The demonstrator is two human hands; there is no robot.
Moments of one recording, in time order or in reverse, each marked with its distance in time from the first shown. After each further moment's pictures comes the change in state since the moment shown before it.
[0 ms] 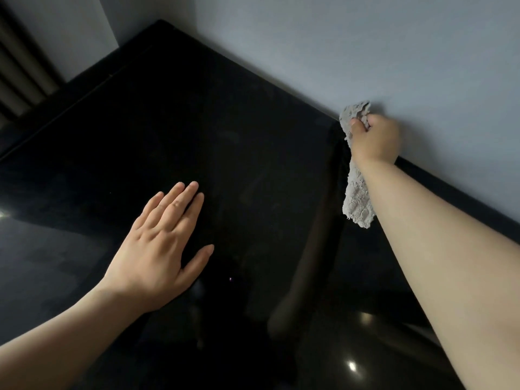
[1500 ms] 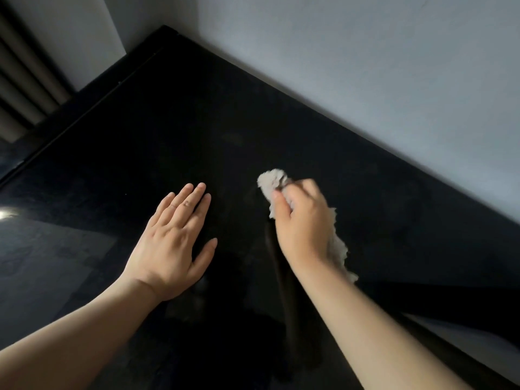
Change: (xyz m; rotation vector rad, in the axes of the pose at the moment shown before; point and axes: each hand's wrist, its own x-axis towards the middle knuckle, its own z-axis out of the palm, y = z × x) left_hand 0.014 -0.013 0.006 0.011 -0.016 -0.022; right_hand -0.181 -0.054 0.006 0.045 -0.182 -0.308
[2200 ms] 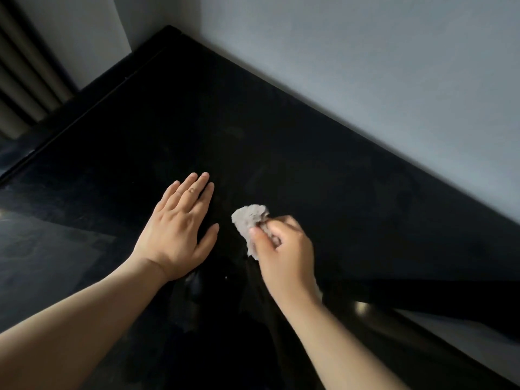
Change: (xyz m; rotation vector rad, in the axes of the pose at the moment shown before) left_hand -0.005 0.002 0.003 0.004 0.019 -0.004; right_hand -0.076 -0.029 -0.019 0.283 -0.164 0.161
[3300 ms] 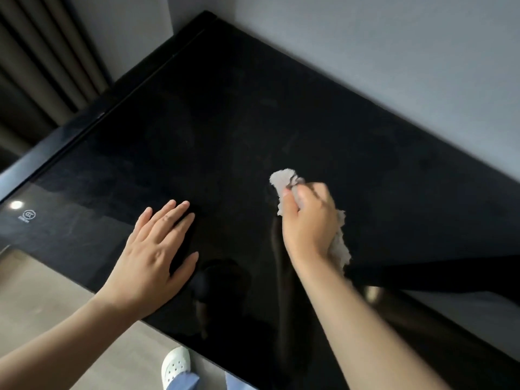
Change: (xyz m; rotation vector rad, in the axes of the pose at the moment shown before) left_hand -0.144 -0.042 -0.024 -0.074 0.010 0.012; right_hand -0.030 -0.003 0.041 -0.247 0.342 -0.008
